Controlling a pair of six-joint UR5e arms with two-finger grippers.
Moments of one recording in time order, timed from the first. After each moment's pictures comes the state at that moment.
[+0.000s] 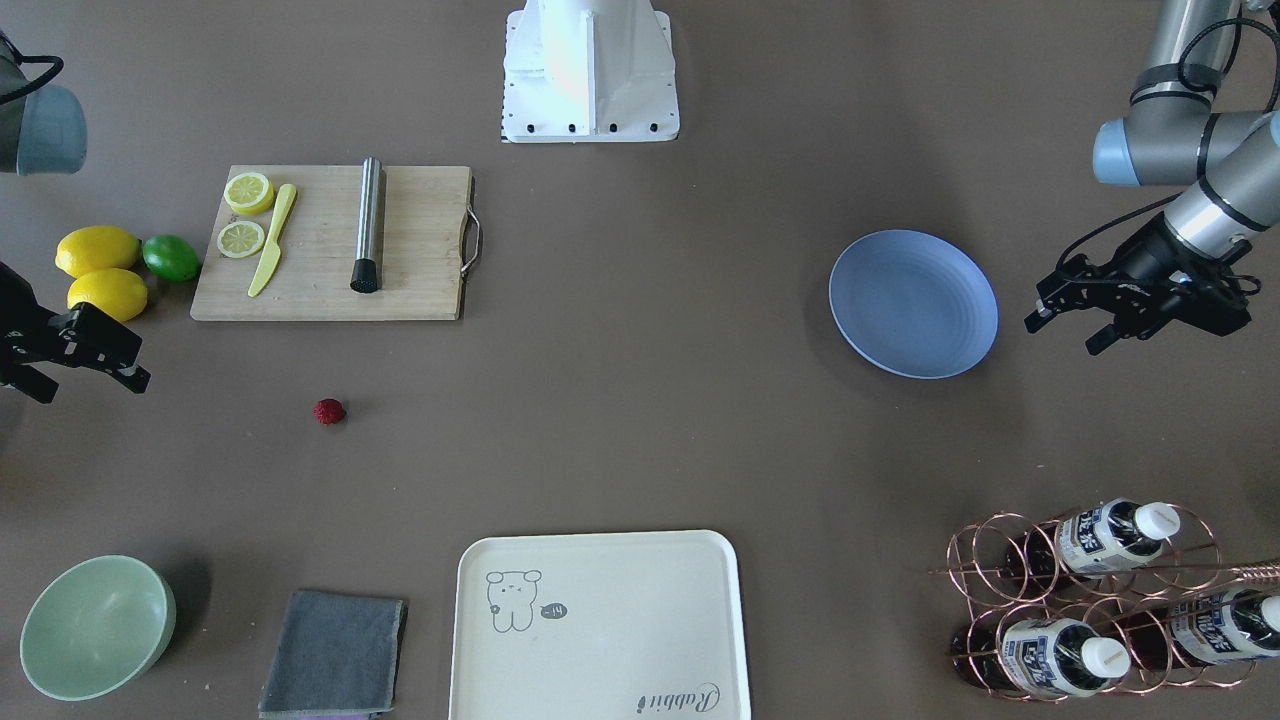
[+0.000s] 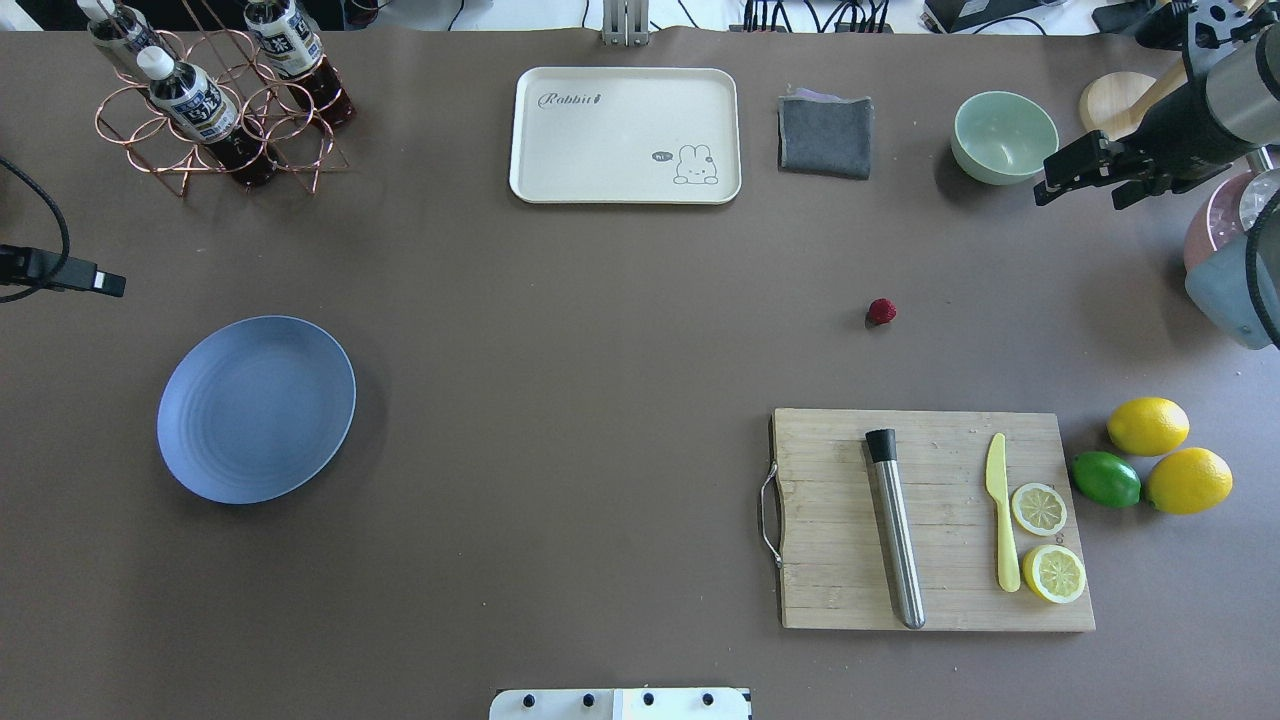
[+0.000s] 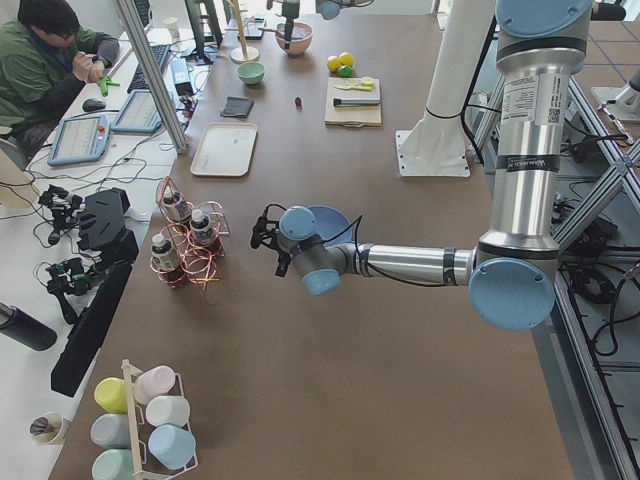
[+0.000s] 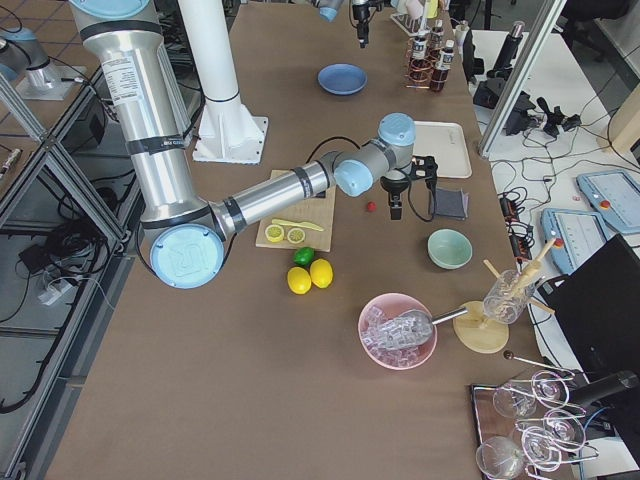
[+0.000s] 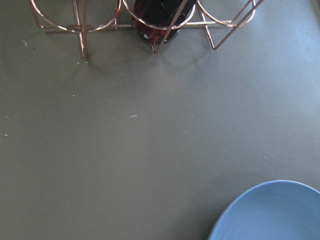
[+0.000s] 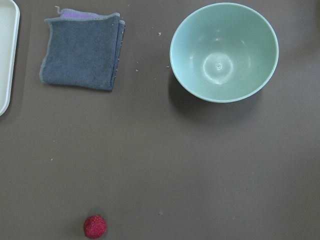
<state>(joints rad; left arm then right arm) -1.01 -1.59 -1.49 -2.65 -2.24 -0.87 1.13 -1.32 1.75 -1.32 2.26 0.77</state>
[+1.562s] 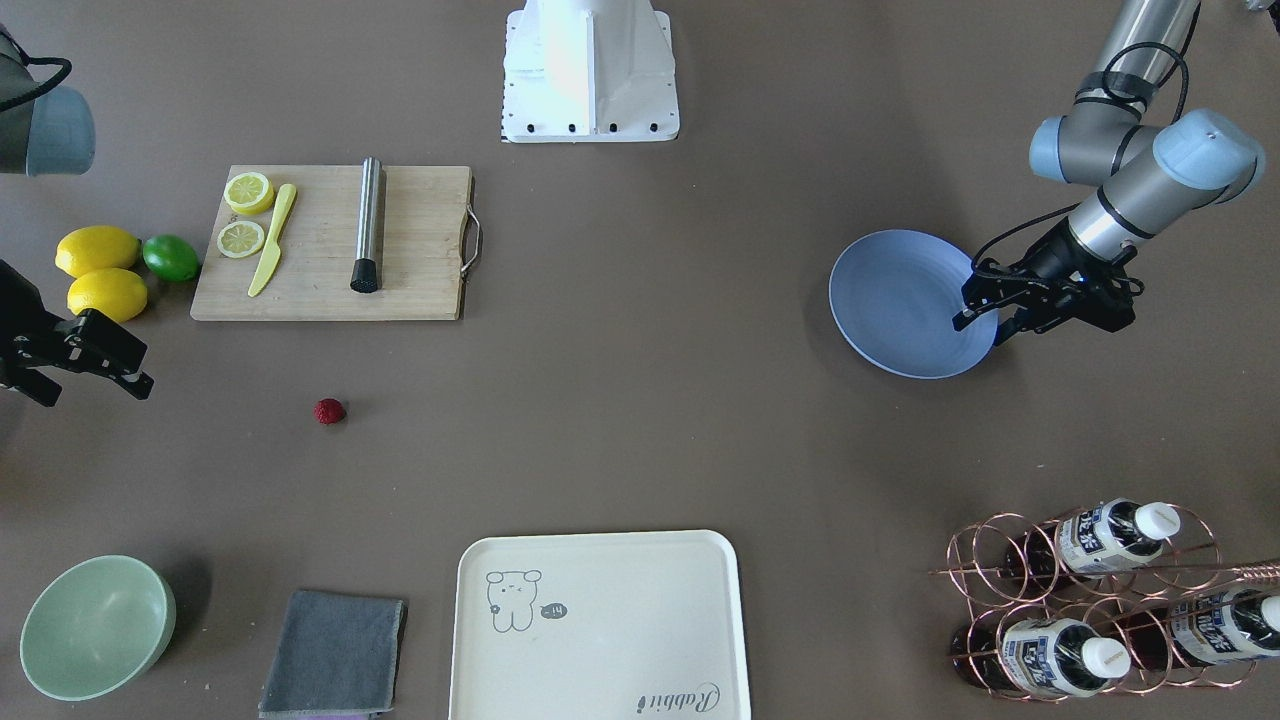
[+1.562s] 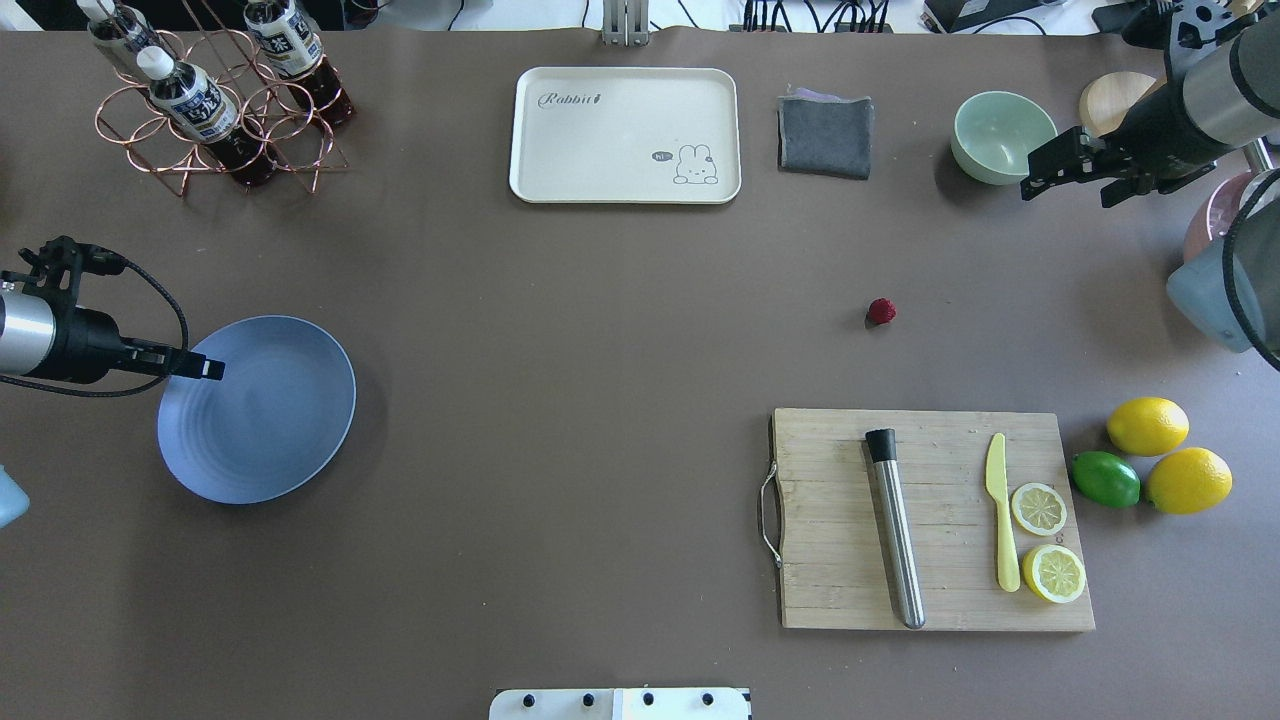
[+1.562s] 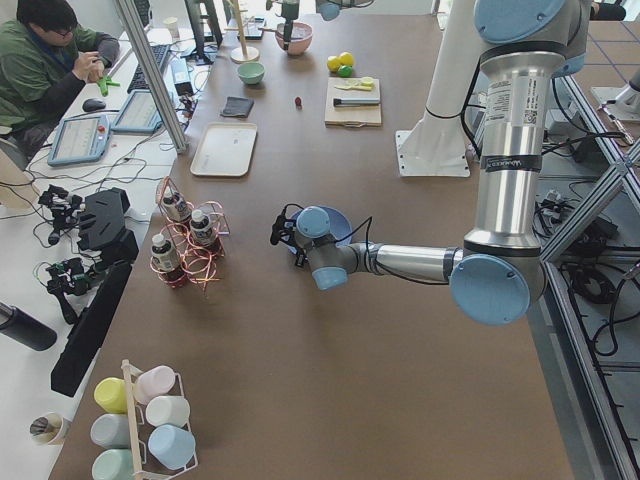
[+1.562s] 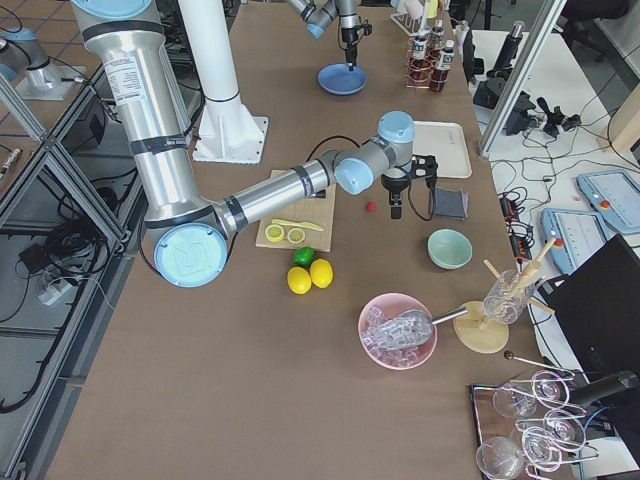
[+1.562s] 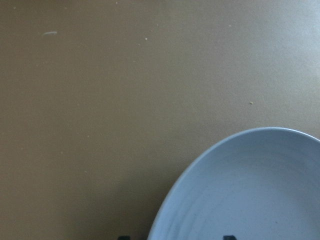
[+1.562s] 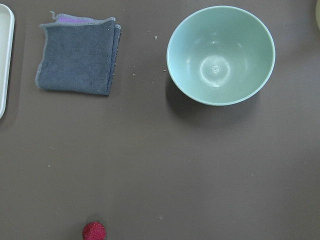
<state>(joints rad) -0.87 -1.59 -1.47 -2.71 -2.18 -0.93 1.13 -1.32 1.74 -1.32 2.24 0.78</state>
